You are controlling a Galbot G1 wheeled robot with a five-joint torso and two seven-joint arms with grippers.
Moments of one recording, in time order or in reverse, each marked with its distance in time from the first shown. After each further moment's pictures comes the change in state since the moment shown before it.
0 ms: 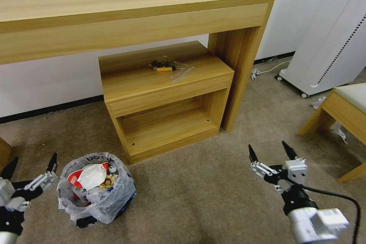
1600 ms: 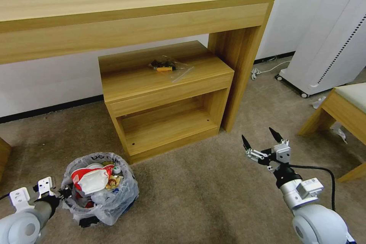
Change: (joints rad) left arm -0.361 0.335 0.185 0.348 -0.296 0.825 -0.530; right arm 0.362 -0.248 -0.063 -0.374 0.170 0.055 -0.078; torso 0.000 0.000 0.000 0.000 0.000
